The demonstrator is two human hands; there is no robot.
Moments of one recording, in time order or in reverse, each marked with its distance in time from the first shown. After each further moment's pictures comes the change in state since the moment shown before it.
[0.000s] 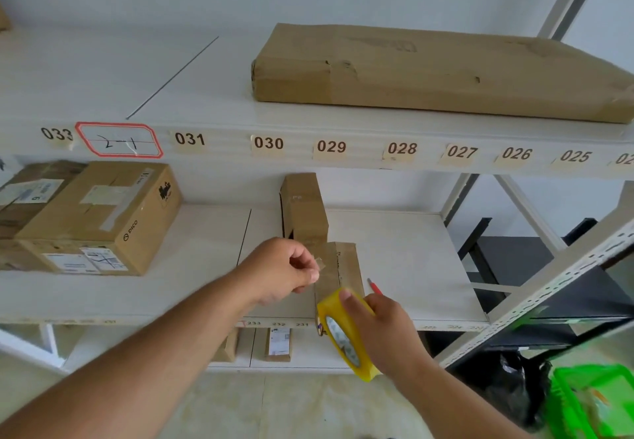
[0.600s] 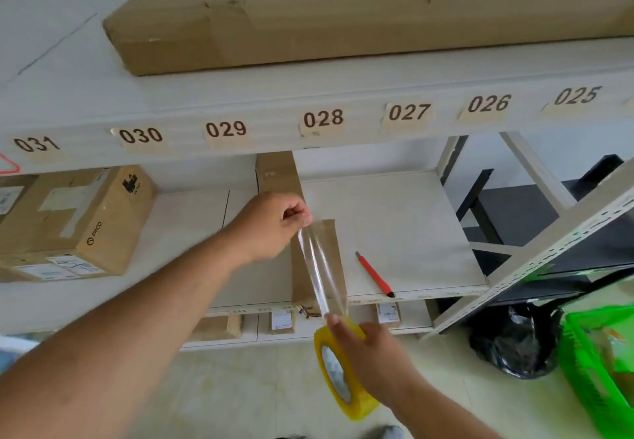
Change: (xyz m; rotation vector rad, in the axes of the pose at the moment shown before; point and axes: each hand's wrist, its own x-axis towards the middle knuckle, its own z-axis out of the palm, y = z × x) left_hand 0.090 0.042 0.030 0.352 0.033 0.171; right_hand 0.017 0.068 -0.015 0.044 -0.240 0.262
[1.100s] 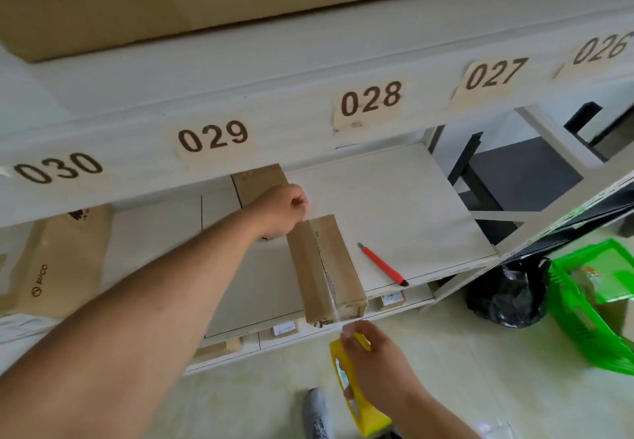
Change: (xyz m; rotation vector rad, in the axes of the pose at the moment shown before) left_hand 0.129 -0.089 0.039 0.077 -0.257 -0.049; right_hand 0.037 -0.007 0.061 0.296 0.013 0.220
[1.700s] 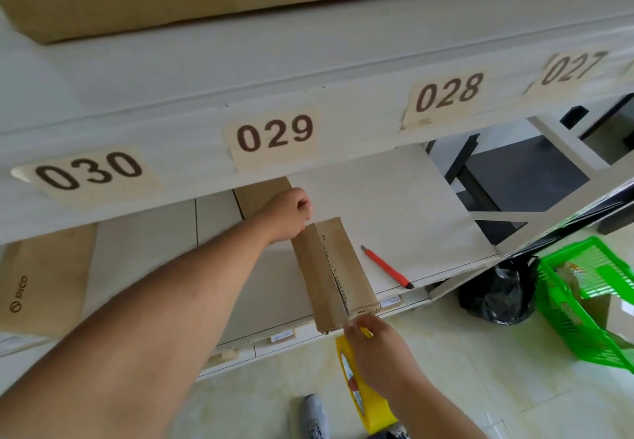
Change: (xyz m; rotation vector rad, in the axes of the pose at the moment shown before) left_hand 0.030 -0.028 0.019 -0.182 0.002 0.010; right_hand 0.011 -0.030 0.022 -0.028 0.136 0.041
